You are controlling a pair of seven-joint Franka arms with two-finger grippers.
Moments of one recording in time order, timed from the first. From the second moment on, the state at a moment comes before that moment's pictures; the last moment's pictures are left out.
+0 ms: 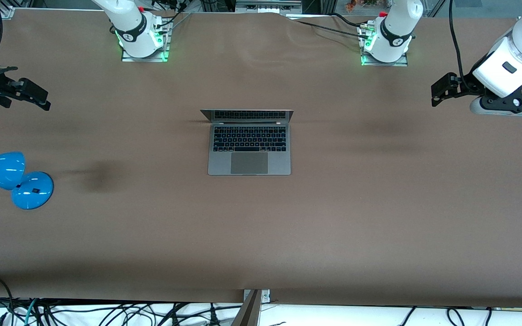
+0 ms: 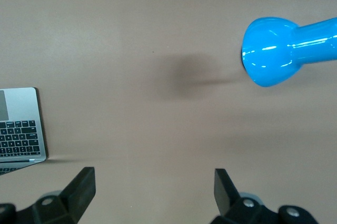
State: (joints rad) left arm 0.02 -0.01 -0.16 -1.60 0.00 1.51 -0.09; right arm 0.05 -0.07 -0.07 -1.73 -0.03 1.66 0.04
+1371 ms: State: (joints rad) left arm 0.04 -0.01 -0.15 -1.60 -0.03 1.51 -0.09; right arm 0.05 -0.07 -0.07 -1.73 -0.03 1.65 0.04
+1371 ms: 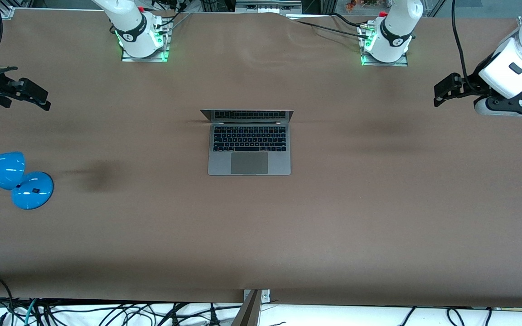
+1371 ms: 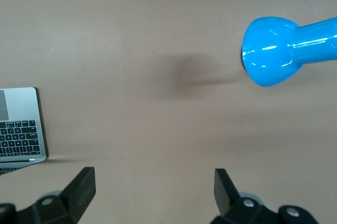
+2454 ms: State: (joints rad) left arm 0.04 0.00 -0.18 -1.60 -0.06 1.51 -0.11; right arm 0.18 0.02 -0.06 -1.74 -0.03 1.53 0.03
